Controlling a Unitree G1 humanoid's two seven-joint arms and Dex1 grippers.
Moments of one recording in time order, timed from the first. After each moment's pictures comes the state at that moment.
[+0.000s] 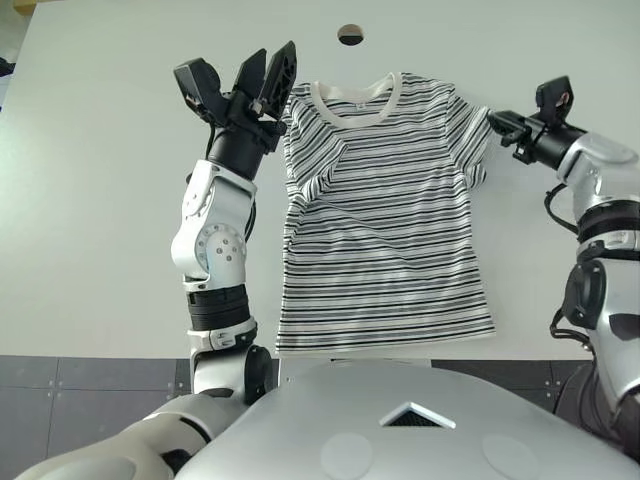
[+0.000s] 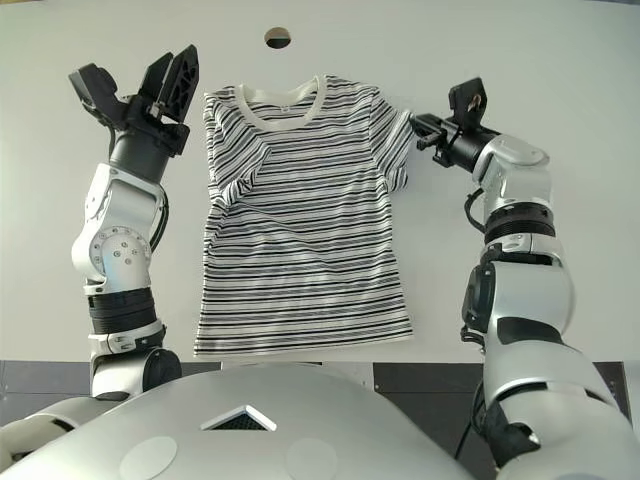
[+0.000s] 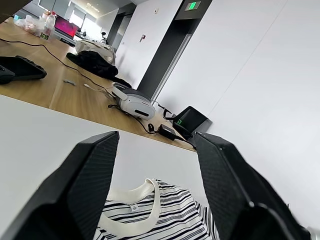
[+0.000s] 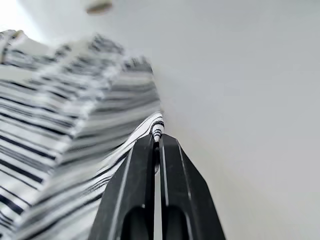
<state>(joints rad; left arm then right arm) -0.16 0.04 0.18 -0.13 -0.62 0.36 -0.33 -0.65 -0.47 -0.08 0.95 0.14 0.11 0.84</state>
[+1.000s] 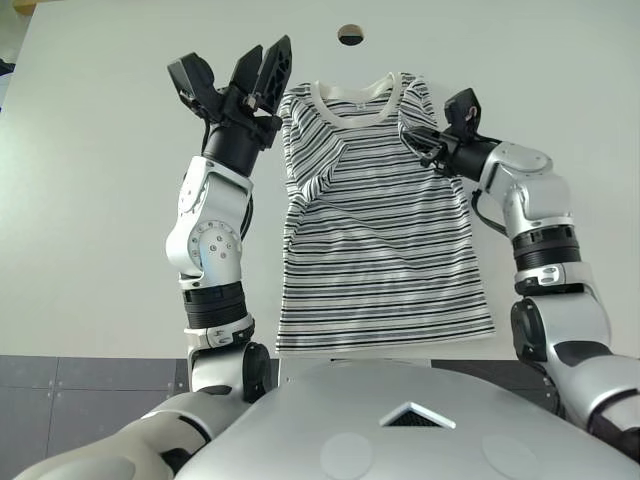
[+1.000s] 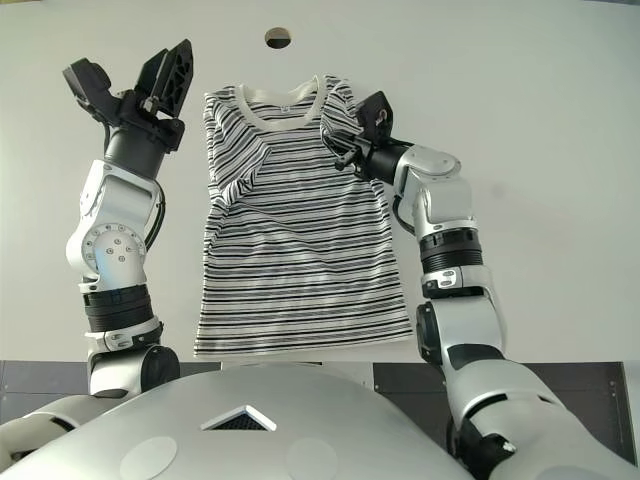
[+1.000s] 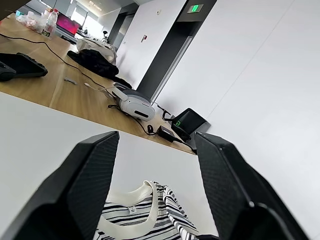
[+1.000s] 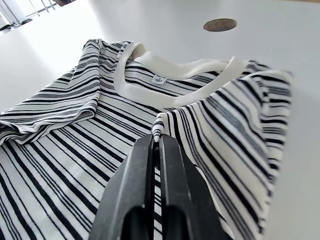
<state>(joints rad) -0.18 0.05 0.19 -0.13 -0.65 0.39 -0.32 -0.50 -0.24 0.07 0.53 0.18 0.36 0.75</state>
